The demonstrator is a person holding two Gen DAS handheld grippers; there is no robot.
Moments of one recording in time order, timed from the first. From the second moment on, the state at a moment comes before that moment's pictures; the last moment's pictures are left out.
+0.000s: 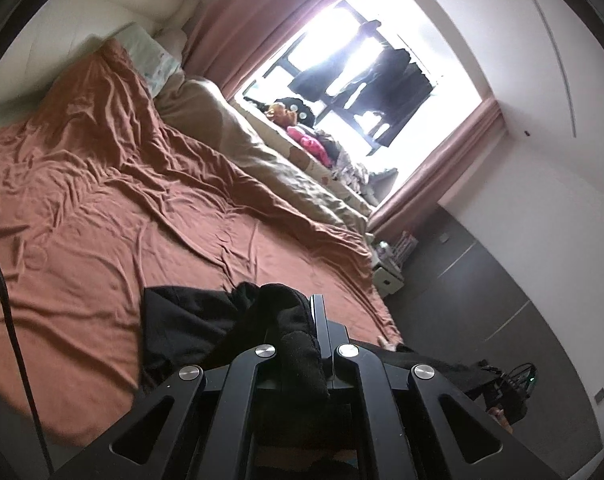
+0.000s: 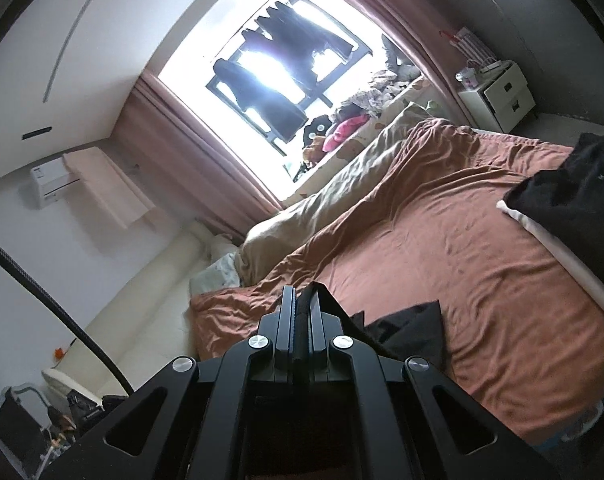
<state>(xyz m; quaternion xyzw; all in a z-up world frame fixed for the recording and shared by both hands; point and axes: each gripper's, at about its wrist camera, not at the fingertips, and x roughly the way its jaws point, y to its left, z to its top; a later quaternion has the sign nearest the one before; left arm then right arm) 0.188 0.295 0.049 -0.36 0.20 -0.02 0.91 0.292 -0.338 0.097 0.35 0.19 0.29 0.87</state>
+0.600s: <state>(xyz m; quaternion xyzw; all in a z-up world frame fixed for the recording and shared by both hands) 0.364 0.373 -0.070 -0.38 0.30 0.02 0.88 0.467 -0.247 0.070 0.31 0.26 0.25 0.88</state>
